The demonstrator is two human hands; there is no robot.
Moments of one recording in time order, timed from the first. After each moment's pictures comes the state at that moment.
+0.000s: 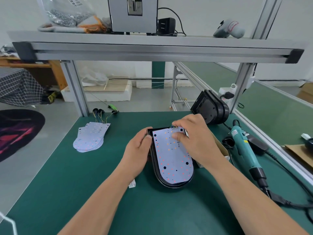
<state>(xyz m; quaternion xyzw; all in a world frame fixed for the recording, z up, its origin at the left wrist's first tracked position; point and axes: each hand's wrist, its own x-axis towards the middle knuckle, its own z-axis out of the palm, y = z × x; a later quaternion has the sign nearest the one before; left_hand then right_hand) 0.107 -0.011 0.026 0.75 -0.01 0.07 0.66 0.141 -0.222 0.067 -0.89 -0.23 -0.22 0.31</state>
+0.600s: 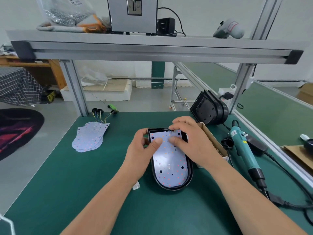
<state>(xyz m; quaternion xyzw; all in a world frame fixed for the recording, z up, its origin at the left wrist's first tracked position) 0.098 -0.018 0.023 0.73 -0.03 0.10 0.68 0.143 -0.226 0.058 -0.87 -0.27 -0.16 0.38</state>
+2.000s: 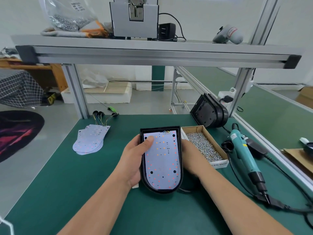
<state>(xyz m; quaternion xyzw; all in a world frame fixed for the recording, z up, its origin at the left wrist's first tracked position) 0.100 -0.009 0.026 0.49 0.02 -0.04 0.87 0.140 -0.203 0.032 -0.87 -0.13 0.05 0.47</state>
